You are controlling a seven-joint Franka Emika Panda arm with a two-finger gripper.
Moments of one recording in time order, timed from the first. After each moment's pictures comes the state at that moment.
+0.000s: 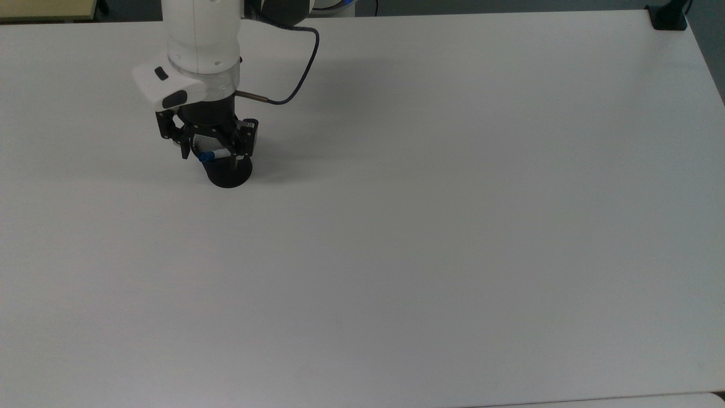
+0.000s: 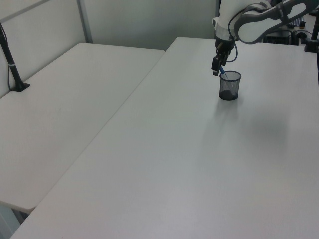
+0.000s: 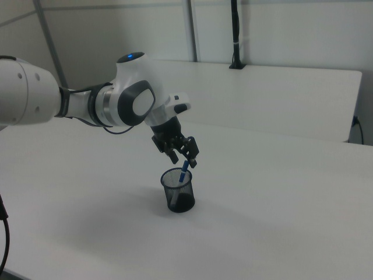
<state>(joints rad) -0.20 0.23 0.06 -1.88 -0.25 2.30 0.11</state>
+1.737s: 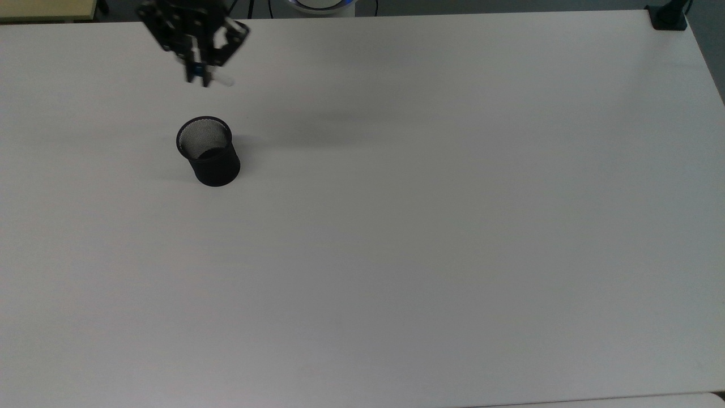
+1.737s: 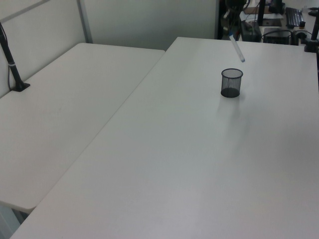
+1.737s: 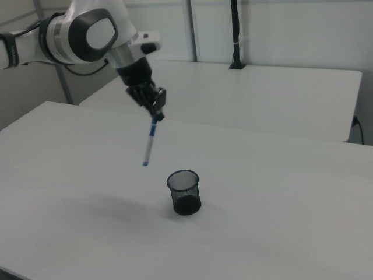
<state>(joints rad) -0.20 0.03 0.12 -1.72 -0.16 1.95 0.15</state>
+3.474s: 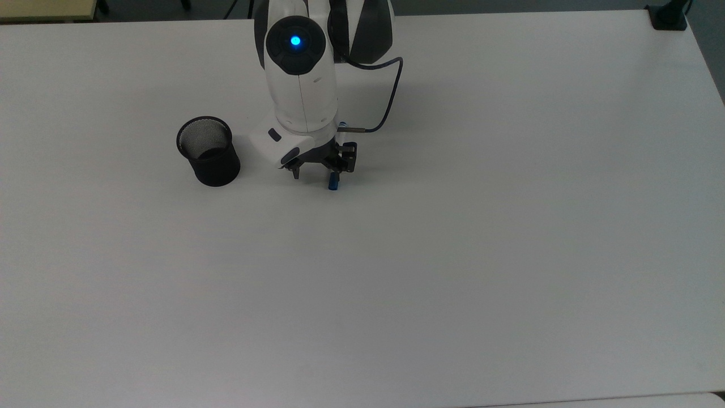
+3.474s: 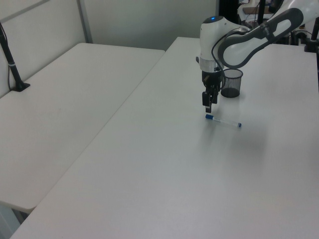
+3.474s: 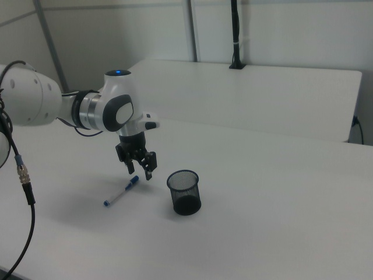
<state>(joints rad) -0.11 0.38 0.19 -1.82 -0.09 2.17 0.15</state>
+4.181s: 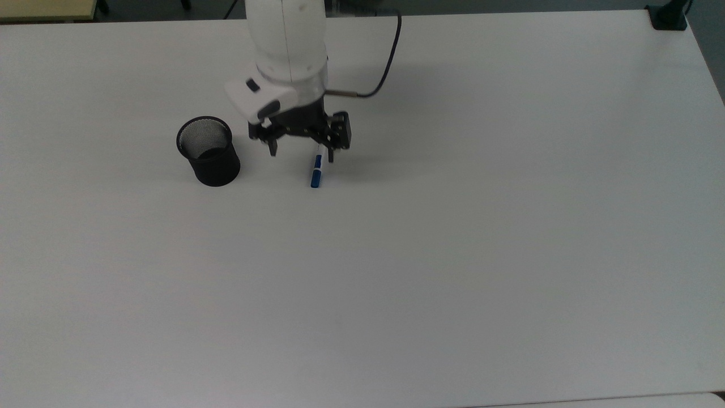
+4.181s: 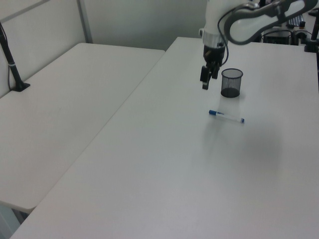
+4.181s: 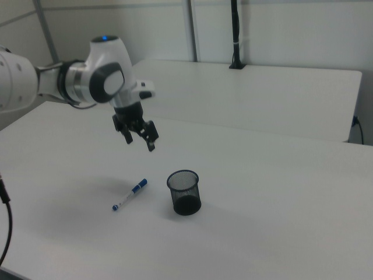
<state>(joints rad) -0.13 0.23 0.19 -1.78 -0.09 2.10 0.18</state>
